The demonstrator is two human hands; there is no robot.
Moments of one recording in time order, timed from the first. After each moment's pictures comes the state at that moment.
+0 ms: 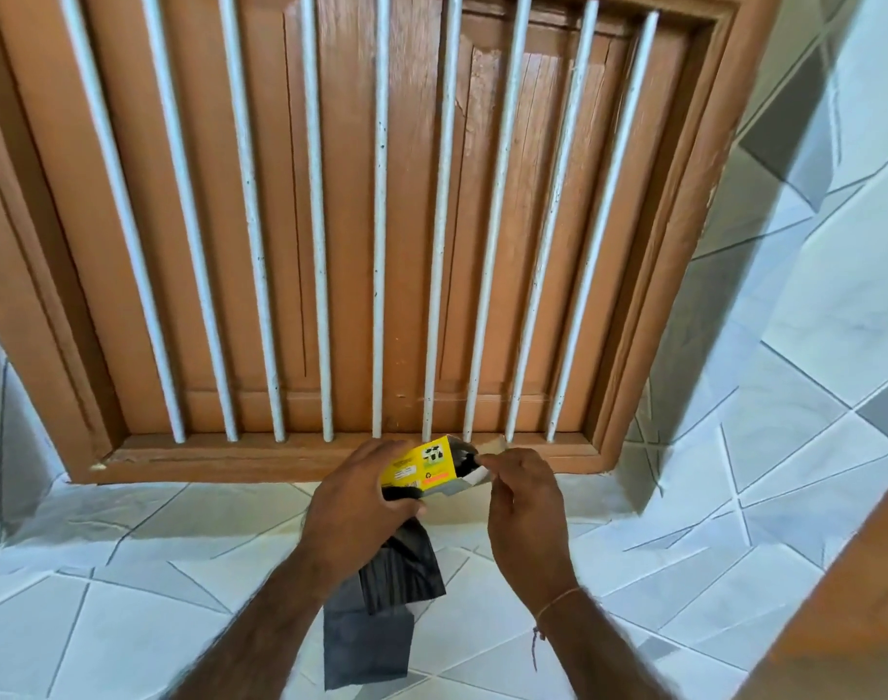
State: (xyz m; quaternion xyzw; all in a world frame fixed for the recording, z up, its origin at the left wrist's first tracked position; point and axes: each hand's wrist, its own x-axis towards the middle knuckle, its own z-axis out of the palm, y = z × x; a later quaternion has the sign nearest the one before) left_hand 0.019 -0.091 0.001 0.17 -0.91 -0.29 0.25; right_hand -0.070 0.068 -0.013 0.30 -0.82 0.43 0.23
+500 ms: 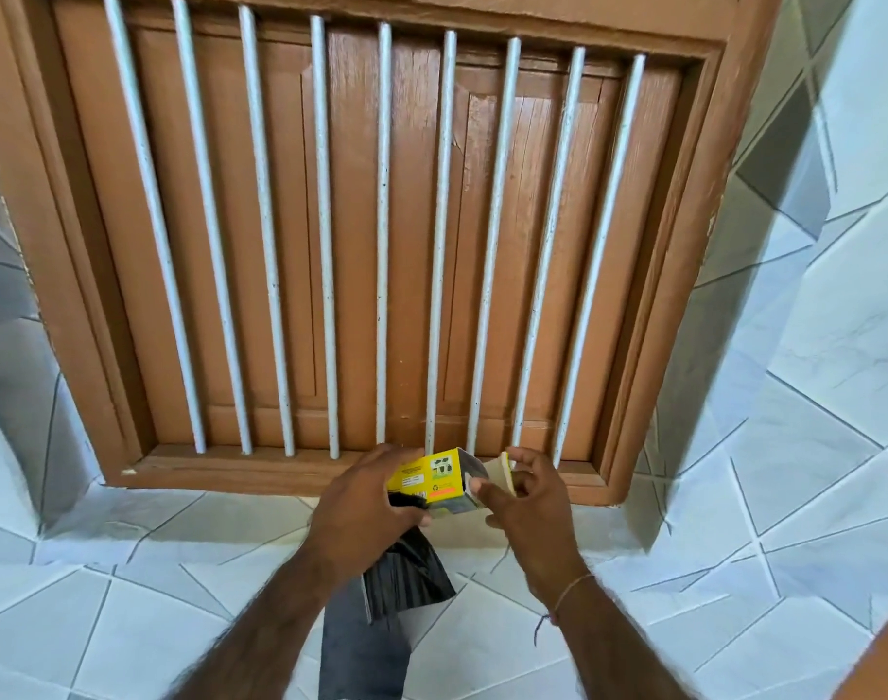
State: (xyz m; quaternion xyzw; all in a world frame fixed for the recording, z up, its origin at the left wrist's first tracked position) left_hand 0.011 -0.074 0.015 0.18 -0.90 -0.29 0.27; right_hand -0.101 0.078 0.009 0.18 -0.69 0.69 -0.07
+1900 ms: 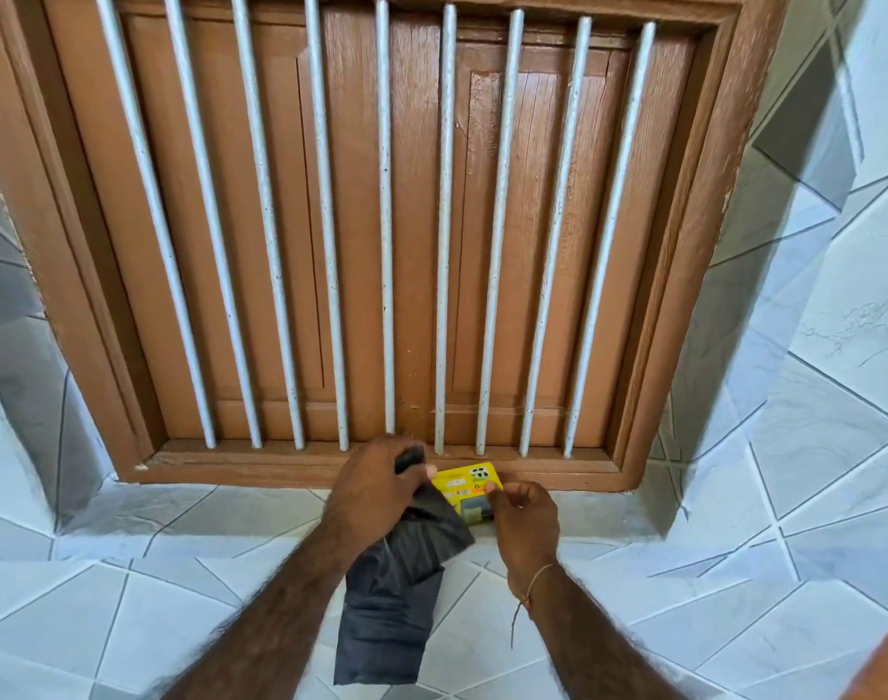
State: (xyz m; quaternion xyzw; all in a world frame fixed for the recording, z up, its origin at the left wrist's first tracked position) left_hand -0.010 -0.084 0.016 0.23 -0.88 -0.34 0.25; right_hand -0.128 0.039 -0.063 0.03 -0.73 0.69 -0.03
